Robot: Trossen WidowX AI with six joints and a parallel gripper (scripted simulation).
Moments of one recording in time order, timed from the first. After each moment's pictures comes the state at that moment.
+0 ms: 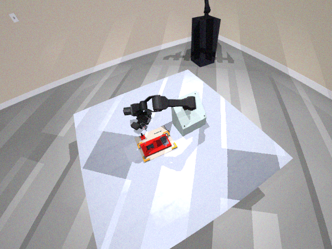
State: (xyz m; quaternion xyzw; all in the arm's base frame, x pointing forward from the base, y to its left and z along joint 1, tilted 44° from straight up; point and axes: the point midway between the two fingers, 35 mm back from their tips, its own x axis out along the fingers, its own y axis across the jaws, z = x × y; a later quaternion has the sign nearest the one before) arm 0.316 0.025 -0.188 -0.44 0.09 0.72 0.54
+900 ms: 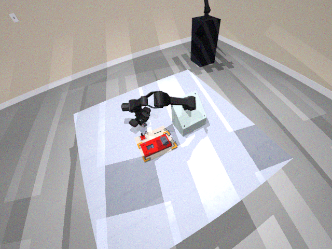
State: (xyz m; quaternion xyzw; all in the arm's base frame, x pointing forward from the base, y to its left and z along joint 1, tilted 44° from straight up) arm 0.321 0.000 -0.164 -0.43 0.09 0.72 0.54
